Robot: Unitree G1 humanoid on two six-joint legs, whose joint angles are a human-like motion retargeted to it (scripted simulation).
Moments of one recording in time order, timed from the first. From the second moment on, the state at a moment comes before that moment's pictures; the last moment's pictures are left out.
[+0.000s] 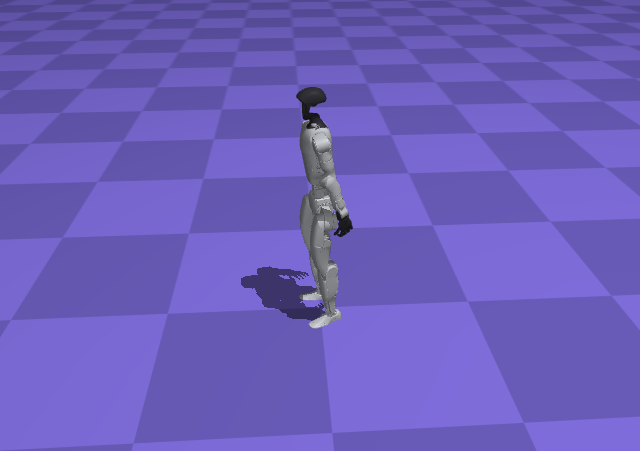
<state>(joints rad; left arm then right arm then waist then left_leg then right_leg) 0.15 0.06 0.40 1.70 0.09 0.00 -0.23 0.02 -0.16 -0.09 1.70 -0.38 -0.03 0.04 -0.06 0.03 -0.01 -0.05 0.01 0.24 0.03 -0.06 -0.02 -0.03 -0.06 -0.29 0.01 -0.07 0.04</state>
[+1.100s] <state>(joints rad) -1.24 0.36 0.16 1.51 -0.26 -0.20 0.02 -1.27 -0.21 -0.08 1.49 0.20 -0.14 0.13 -0.02 0.01 -0.25 -0.11 0.01 0.24 0.04 -0.06 -0.01 -0.08 -0.04 -0.30 0.01 -0.08 0.03</state>
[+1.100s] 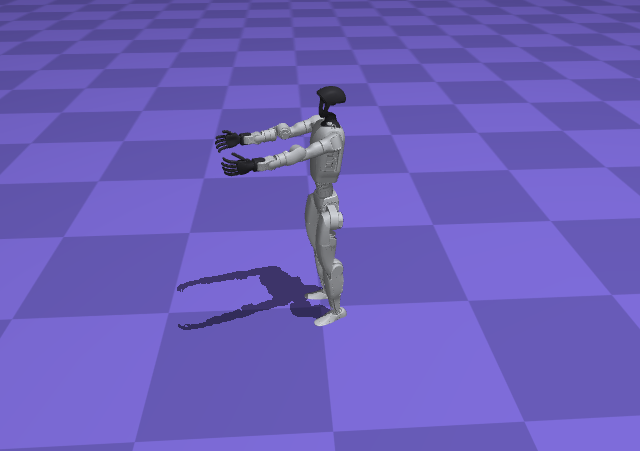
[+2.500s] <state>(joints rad) 0.18 0.05 0.46 1.62 0.13 -0.08 -0.18 0.05 -0.12 -0.07 1.64 -0.44 -0.03 0.06 -0.08 0.01 -0.05 -0.08 0.00 0.24 0.04 -0.06 -0.02 -0.06 -0.06 -0.29 0.01 -0.08 0.03</state>
